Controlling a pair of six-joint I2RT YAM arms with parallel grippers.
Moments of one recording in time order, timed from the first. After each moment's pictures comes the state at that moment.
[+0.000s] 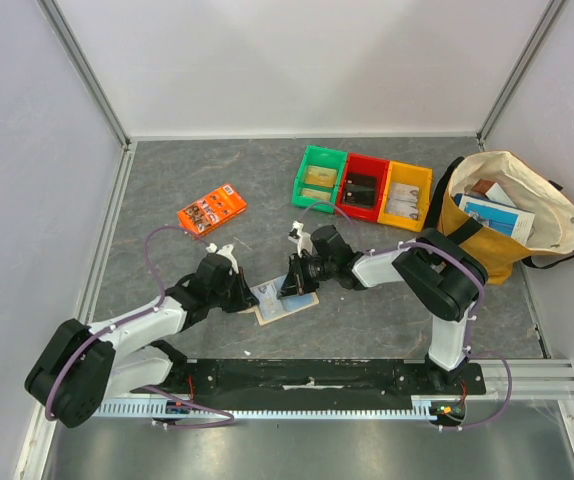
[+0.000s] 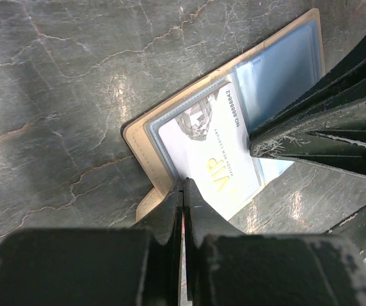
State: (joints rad) left arm -0.57 1.11 0.33 -0.05 0.14 -0.71; right arm 0.77 1.88 0.82 0.35 -0.61 0.61
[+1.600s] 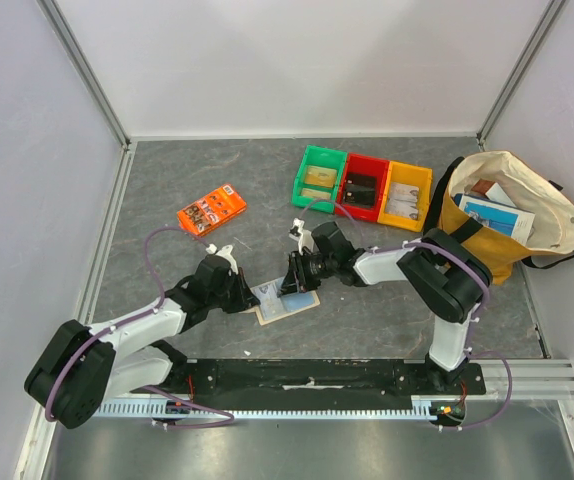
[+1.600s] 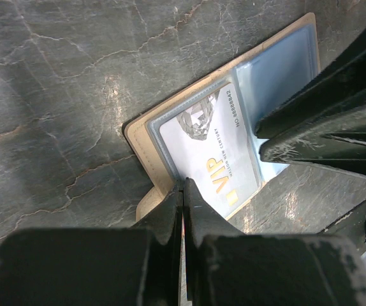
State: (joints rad) left arm -0.57 1.11 0.31 -0.02 0.16 -0.72; right arm 0.74 1.85 0.83 0.30 -0.63 0.59
